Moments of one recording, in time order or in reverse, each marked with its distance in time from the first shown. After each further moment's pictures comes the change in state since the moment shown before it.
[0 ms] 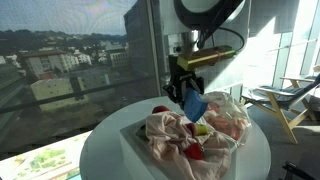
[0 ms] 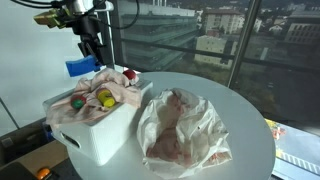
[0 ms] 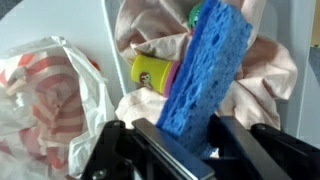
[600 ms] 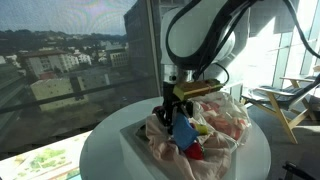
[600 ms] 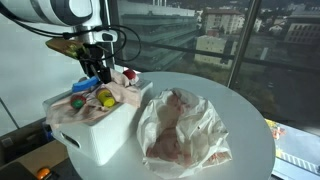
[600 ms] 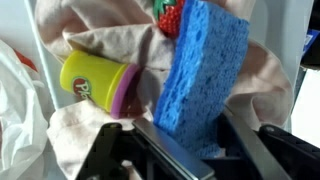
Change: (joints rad) arm 0.023 0.177 -0.003 -0.038 0.164 0.254 -0.200
